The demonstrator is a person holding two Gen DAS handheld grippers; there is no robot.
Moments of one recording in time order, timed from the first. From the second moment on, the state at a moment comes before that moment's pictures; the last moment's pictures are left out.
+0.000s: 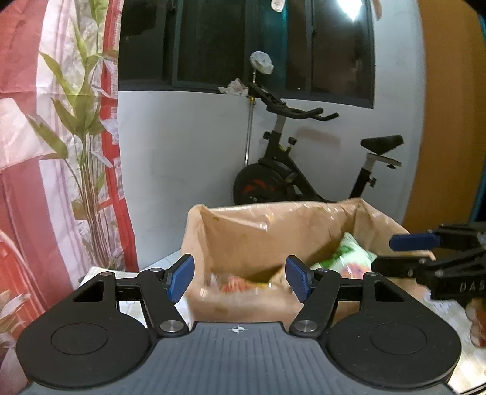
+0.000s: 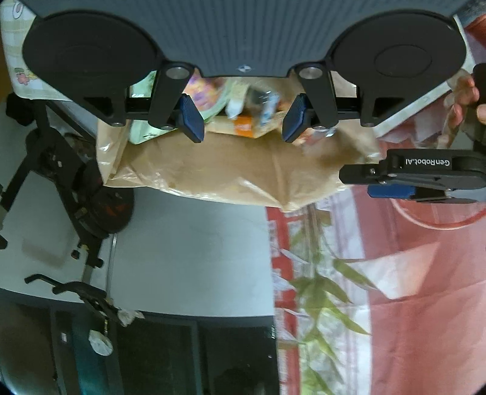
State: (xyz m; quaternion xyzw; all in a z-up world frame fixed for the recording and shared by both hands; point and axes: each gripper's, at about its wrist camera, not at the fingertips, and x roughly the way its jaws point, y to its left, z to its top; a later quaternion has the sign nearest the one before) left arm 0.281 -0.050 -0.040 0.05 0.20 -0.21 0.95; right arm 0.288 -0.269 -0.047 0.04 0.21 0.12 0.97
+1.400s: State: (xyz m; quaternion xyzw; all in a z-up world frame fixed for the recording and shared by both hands) left arm 0.252 -0.003 -0.150 0.02 0.32 -0.21 0.92; right arm 0.273 -0.196 -0.207 -0.08 0.36 0.22 0.90
